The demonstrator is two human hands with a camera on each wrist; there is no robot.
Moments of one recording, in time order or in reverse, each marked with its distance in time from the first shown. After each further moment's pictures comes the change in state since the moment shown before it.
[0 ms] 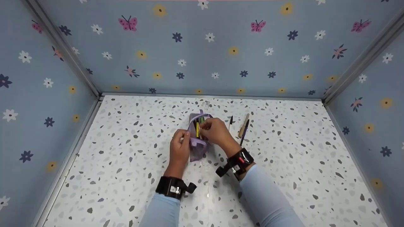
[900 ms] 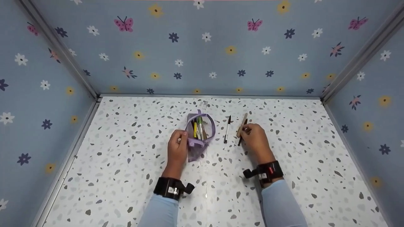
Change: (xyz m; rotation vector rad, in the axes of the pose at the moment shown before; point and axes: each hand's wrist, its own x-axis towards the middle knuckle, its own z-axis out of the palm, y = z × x) left_hand -0.001 0.001 0.001 0.007 0.013 -0.032; right_hand -0.043 0.117 -0.086 -0.076 0.223 0.220
